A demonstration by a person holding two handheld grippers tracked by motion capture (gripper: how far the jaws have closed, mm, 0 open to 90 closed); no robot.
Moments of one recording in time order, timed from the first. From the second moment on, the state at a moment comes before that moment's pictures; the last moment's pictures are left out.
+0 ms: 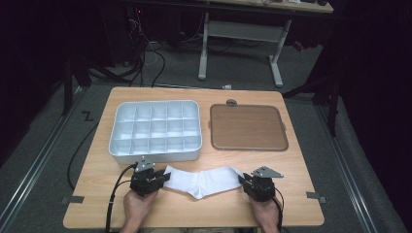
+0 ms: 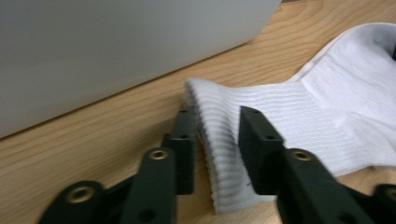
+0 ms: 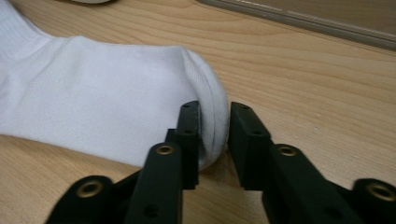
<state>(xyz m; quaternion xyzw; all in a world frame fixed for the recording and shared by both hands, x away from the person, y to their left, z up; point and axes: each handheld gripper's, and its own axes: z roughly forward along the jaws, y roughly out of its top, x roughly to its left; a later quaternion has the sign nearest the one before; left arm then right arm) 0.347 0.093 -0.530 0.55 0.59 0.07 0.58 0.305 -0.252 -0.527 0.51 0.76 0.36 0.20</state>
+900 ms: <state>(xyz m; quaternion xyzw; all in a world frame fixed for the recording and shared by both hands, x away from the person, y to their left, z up) 0.329 0.094 -0.528 0.54 0.63 0.07 0.56 0.289 -0.200 -0.492 0.41 0.79 0.42 0.18</state>
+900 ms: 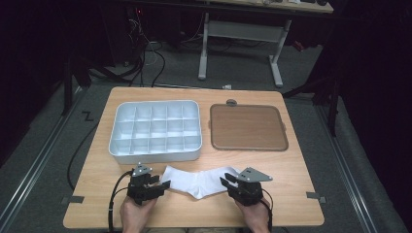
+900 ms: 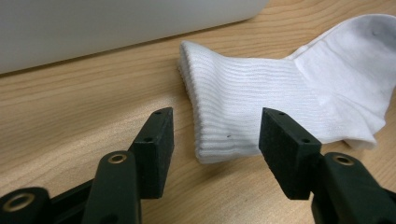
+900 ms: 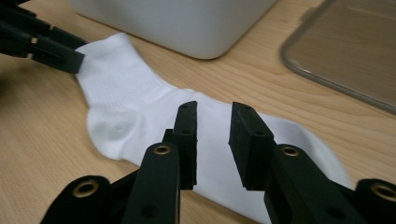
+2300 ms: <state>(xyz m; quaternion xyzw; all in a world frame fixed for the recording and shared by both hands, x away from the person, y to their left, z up) 0.328 0.096 -0.533 0.53 0.64 0.04 0.56 0.312 -0.142 -0.528 0.38 0.84 0.37 0.14</state>
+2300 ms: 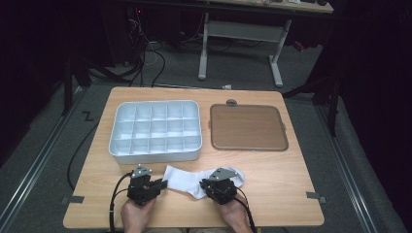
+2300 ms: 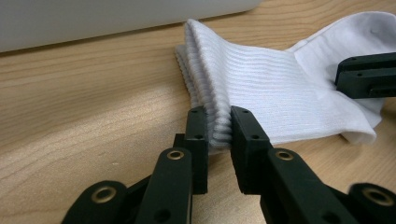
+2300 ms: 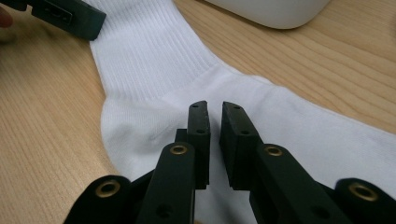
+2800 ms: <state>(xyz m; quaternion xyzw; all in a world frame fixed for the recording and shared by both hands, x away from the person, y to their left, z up) 0.328 0.102 -0.527 0.52 0.64 0.01 0.57 0.309 -0.144 -0.530 0.38 0.83 0.37 0.15</state>
